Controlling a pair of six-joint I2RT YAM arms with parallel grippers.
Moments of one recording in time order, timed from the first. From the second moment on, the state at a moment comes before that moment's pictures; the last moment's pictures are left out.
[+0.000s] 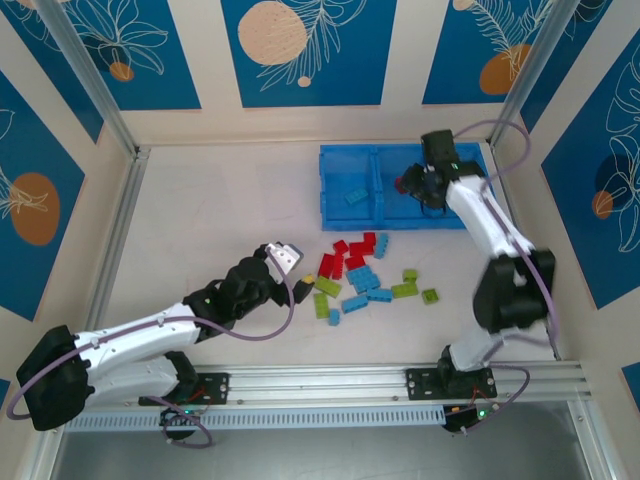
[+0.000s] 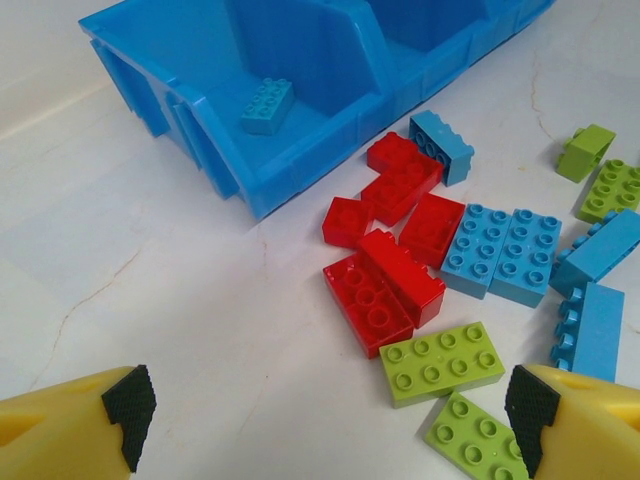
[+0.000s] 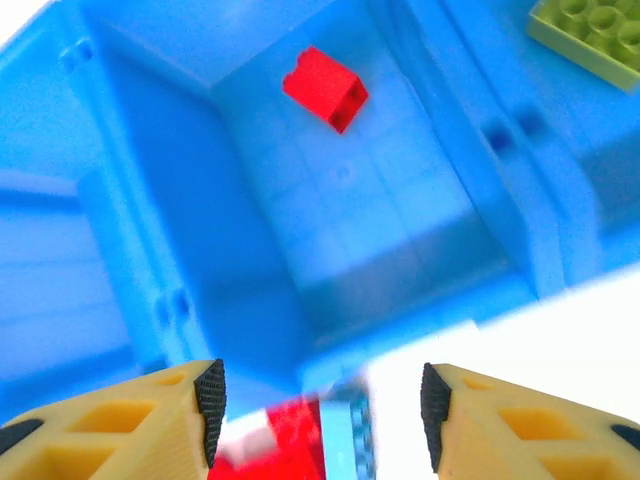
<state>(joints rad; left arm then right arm) -0.93 1.05 0.54 0.07 -0.22 0.01 0.15 1.55 1.36 -0.77 0.03 0.67</state>
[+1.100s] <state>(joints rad) -0.93 1.07 0.53 0.09 -0.23 0.01 0.27 1.64 0.94 -0.78 0.06 0.61</state>
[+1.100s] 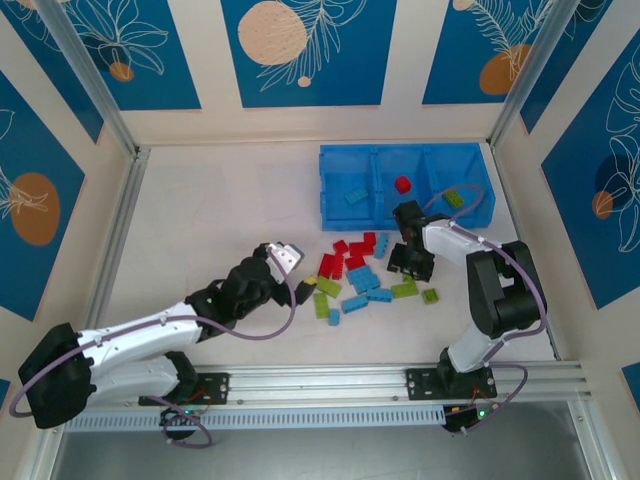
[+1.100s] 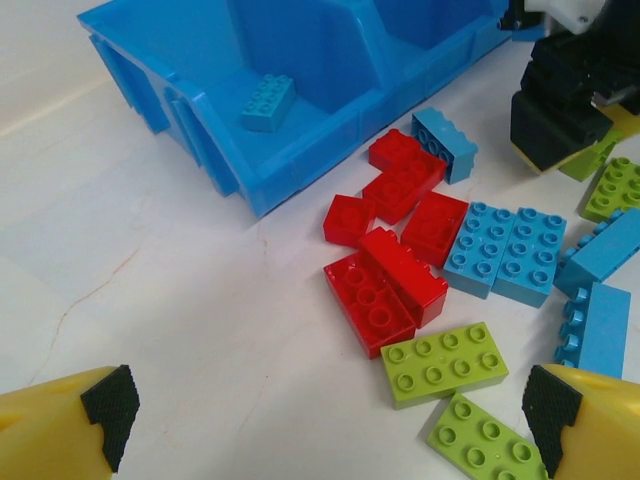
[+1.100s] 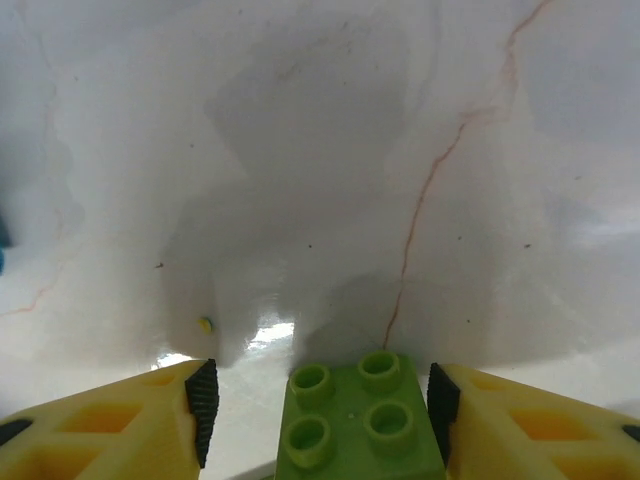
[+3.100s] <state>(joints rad) -0.83 1.22 0.75 -0.16 -0.20 -0.46 0.52 1.00 0.93 -0.84 -0.20 0.65</state>
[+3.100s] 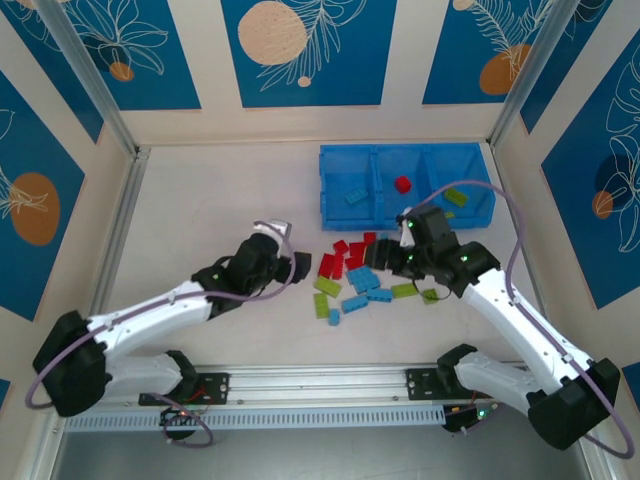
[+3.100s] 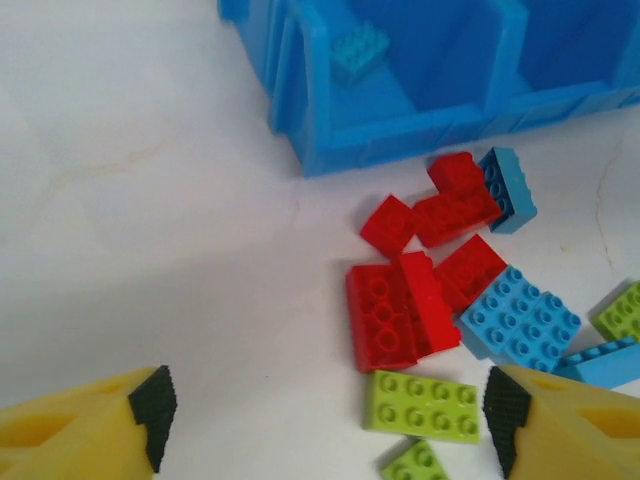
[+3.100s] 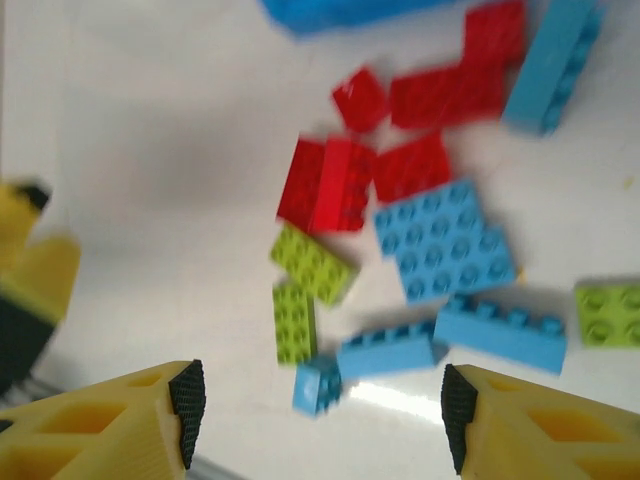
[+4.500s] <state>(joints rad) -0.99 1.87 1.15 -0.45 -0.12 -0.62 0.61 0.97 0.85 -0.89 -0.14 0.67</state>
